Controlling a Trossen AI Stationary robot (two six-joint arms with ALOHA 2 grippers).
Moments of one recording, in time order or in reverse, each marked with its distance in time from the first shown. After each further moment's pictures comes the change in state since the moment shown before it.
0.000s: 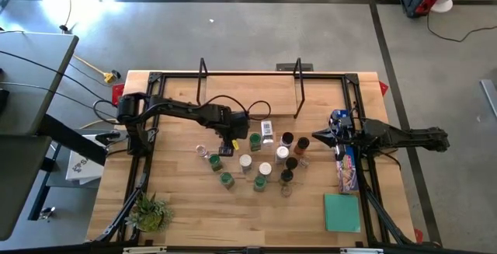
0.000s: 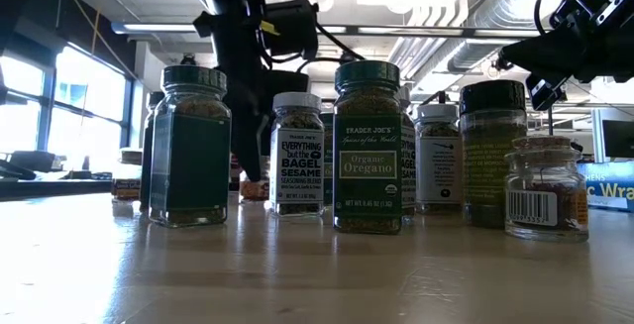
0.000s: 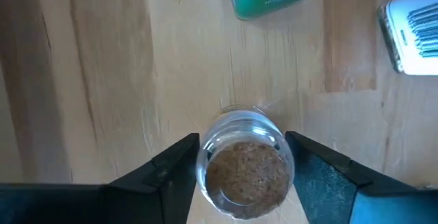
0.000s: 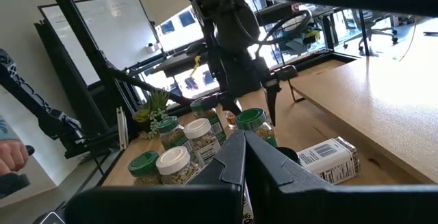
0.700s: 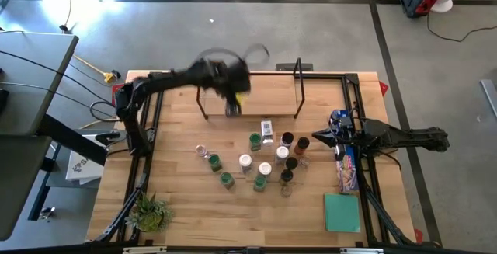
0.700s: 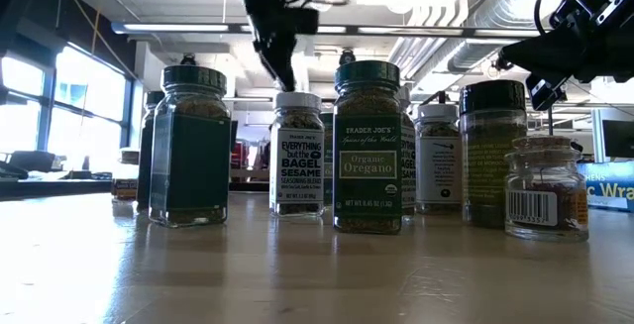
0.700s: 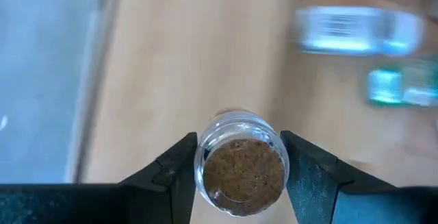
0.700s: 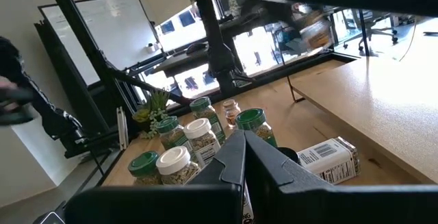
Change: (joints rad) left arm 0.302 -0.026 0.504 -0.368 -0.082 0.031; right arm 0.000 0.000 0.000 0.000 0.000 0.000
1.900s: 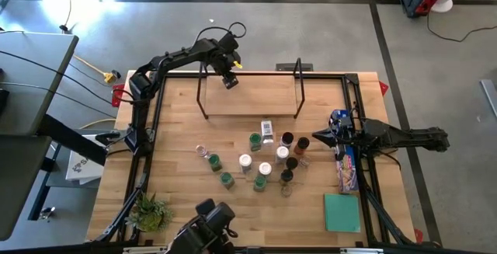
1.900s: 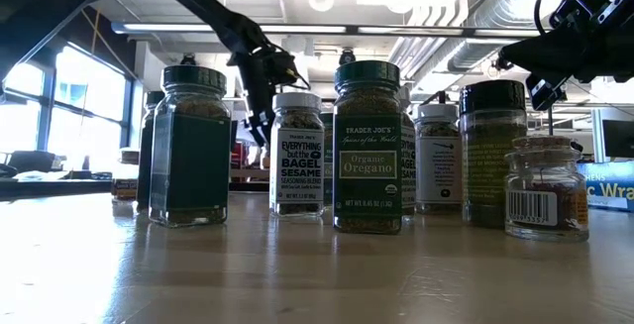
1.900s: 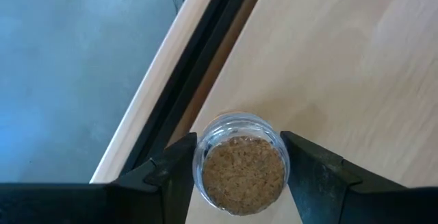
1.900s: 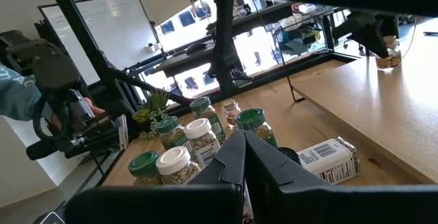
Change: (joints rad) left arm 0.343 0.266 0.000 0.186 0.112 0.040; right arm 0.000 0.000 0.000 0.000 0.000 0.000
